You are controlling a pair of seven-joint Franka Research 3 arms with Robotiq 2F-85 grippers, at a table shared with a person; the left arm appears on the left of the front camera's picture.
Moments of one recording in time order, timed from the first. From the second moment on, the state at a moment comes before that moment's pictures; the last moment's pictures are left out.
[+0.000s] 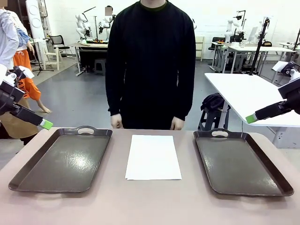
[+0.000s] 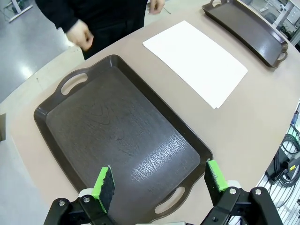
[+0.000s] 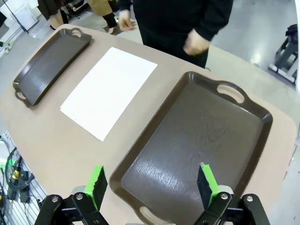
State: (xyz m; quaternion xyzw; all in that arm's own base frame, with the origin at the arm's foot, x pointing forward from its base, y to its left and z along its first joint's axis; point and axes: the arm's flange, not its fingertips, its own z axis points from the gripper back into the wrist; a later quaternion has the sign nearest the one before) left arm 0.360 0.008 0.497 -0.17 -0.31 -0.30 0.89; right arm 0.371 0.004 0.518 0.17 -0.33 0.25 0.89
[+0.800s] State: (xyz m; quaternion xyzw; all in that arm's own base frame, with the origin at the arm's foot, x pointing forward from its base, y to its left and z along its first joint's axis) left arm 0.359 0.007 0.497 -0.17 -0.31 -0.30 0.89; right arm 0.371 0.004 0.519 0.17 -0.33 0.25 0.89
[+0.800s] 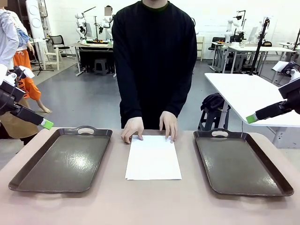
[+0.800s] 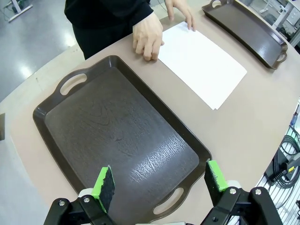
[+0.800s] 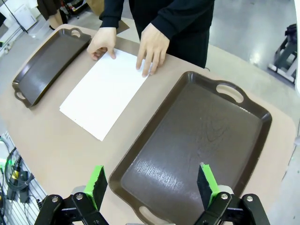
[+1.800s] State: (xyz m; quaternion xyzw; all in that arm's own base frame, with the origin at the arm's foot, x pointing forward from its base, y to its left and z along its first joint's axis) left arm 0.359 0.007 0.497 -0.17 -0.31 -0.30 0.89; right arm 0.371 0.004 0.519 0.17 -0.33 0.25 0.89
